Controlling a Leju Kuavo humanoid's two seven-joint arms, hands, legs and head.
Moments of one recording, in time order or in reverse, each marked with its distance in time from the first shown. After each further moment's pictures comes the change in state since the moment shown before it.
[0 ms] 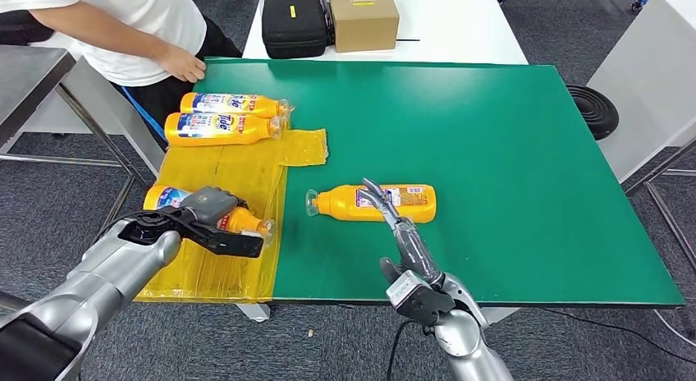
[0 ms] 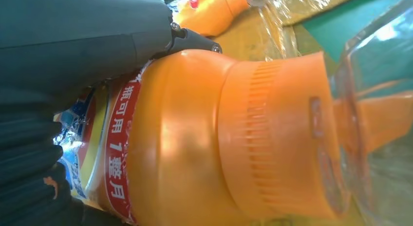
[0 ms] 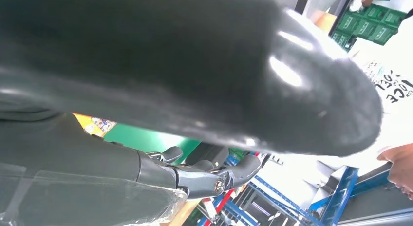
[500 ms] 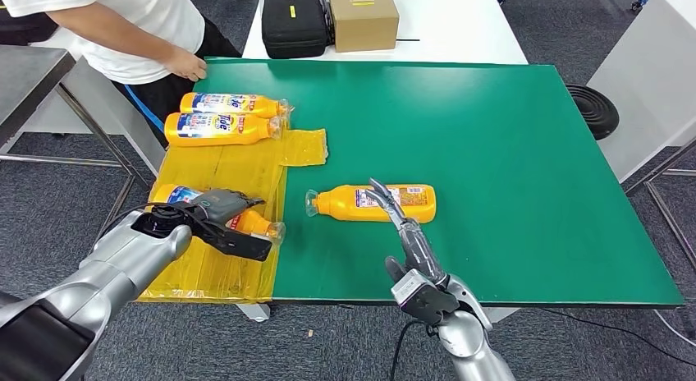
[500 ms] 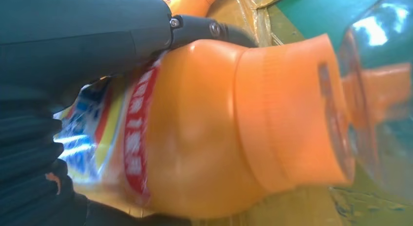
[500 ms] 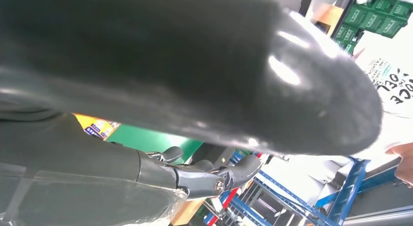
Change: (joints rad) left arm -0.057 -0.055 -0.068 0.086 -0.016 -0.073 -0.015; right arm 0.011 0.000 -0.025 0.000 0.003 -0.003 0.000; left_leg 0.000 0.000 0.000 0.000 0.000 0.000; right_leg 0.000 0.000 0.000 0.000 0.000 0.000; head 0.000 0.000
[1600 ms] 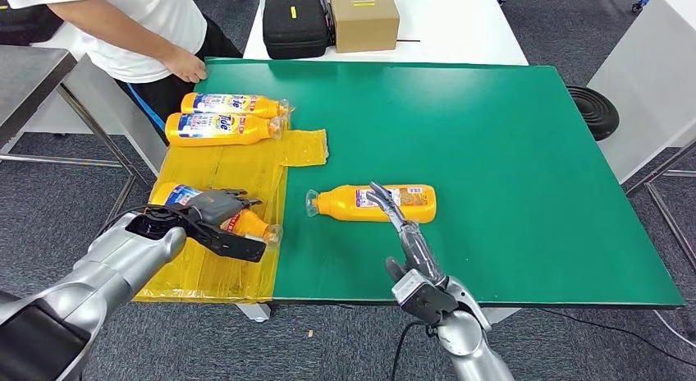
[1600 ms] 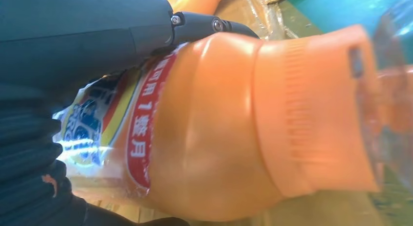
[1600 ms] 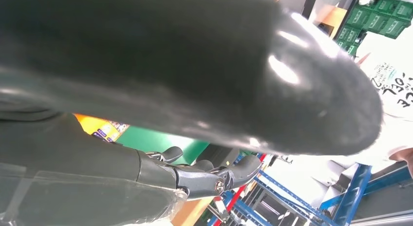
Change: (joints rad) left arm -0.003 0.030 -0.027 0.026 0.021 0.050 -0.001; right arm -0.009 0.000 -0.007 0.052 -0.005 -0.006 -0.026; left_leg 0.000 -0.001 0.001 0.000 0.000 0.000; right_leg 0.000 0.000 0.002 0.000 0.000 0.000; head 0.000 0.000
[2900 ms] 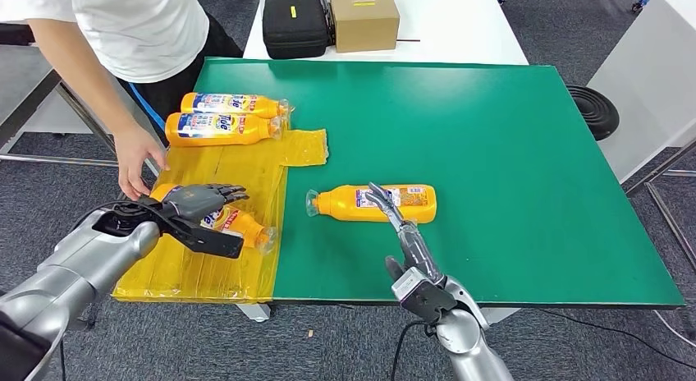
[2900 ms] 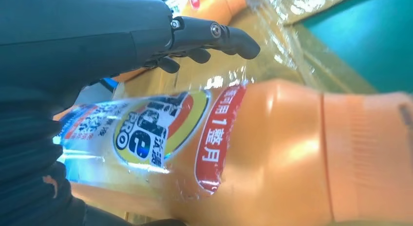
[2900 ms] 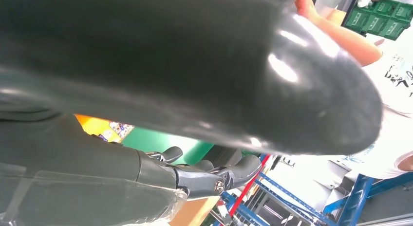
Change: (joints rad) left arm 0.033 0.156 -0.001 -0.222 0.122 -0.059 -0.080; right arm -0.008 0.002 0.000 0.025 -0.014 0.007 -0.006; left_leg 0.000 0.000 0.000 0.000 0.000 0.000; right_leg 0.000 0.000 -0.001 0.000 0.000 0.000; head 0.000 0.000
